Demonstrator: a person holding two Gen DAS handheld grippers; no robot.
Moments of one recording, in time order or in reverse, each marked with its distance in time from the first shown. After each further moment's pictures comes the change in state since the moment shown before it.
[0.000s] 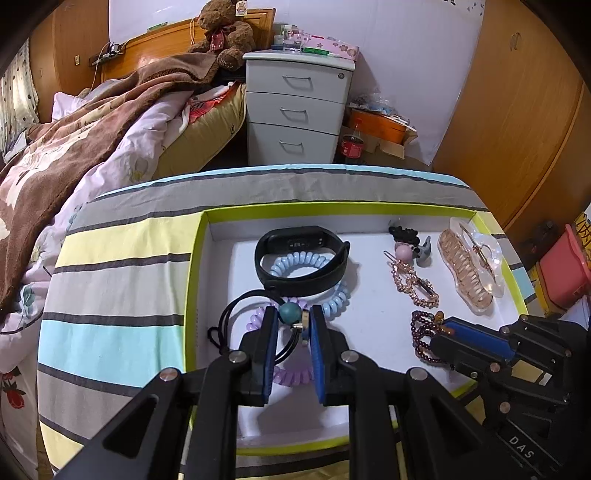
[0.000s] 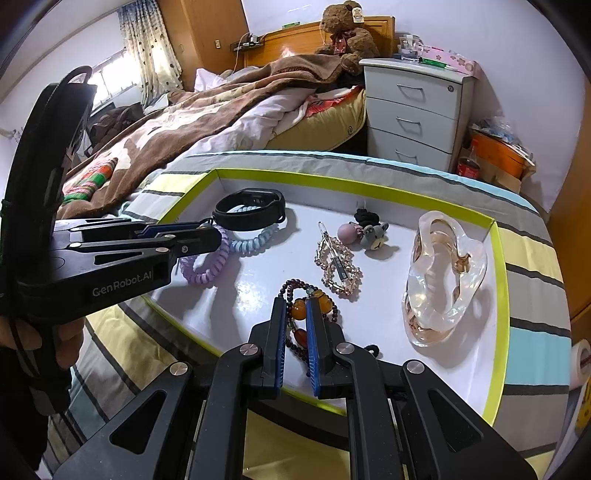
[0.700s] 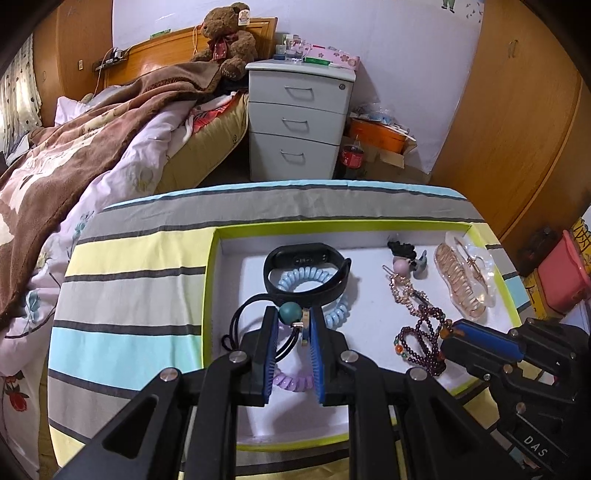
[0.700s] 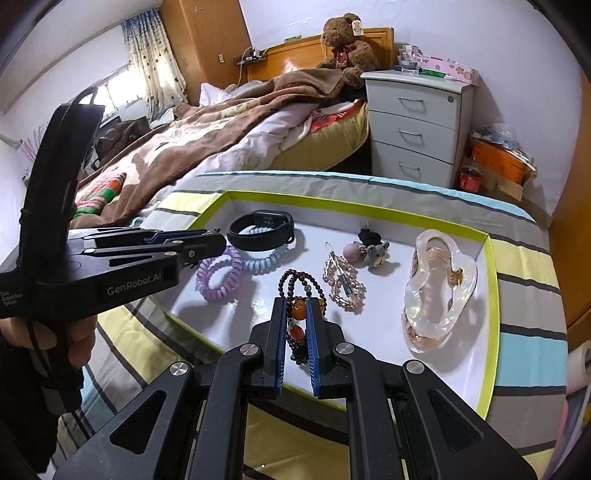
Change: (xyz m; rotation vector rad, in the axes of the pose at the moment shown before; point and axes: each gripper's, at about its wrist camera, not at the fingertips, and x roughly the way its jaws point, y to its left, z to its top) left arm -0.017 0.001 0.004 0.000 -0.033 0.004; right arm -0.018 -0.002 0.002 0.014 -0.051 0.029
